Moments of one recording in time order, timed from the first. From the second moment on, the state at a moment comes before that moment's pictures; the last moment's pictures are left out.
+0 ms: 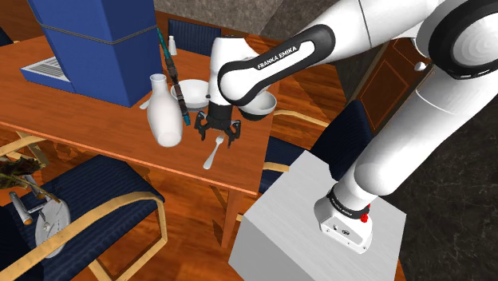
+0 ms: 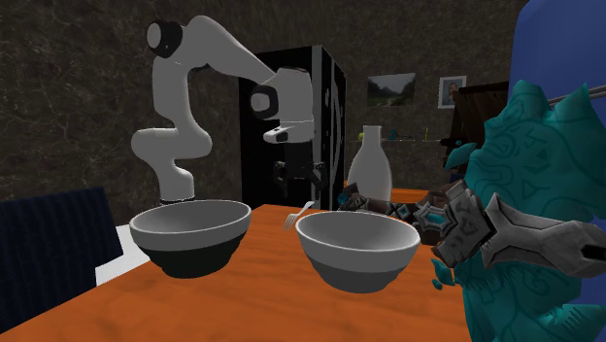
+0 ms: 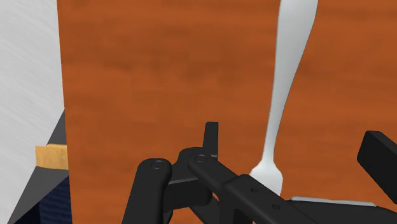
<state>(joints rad) -0.06 -0.02 0.43 -2.33 0.20 2.29 1.26</state>
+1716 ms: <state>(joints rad) -0.05 0.03 0.43 -2.35 0.19 2.35 1.28</state>
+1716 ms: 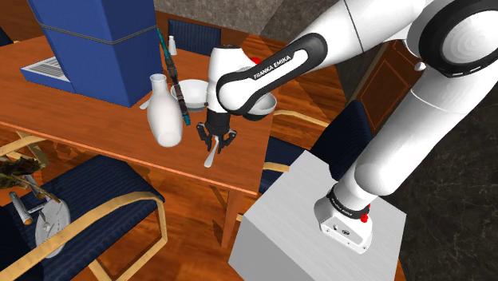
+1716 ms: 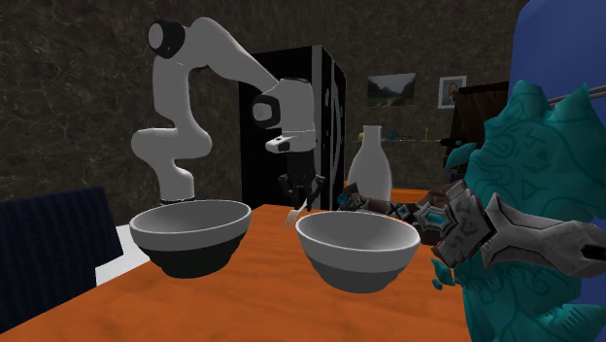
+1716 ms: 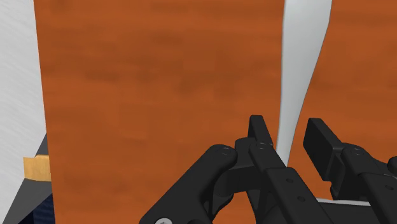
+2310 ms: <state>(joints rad) -0.05 -0.06 0.43 -2.30 0.22 2.23 1.27</state>
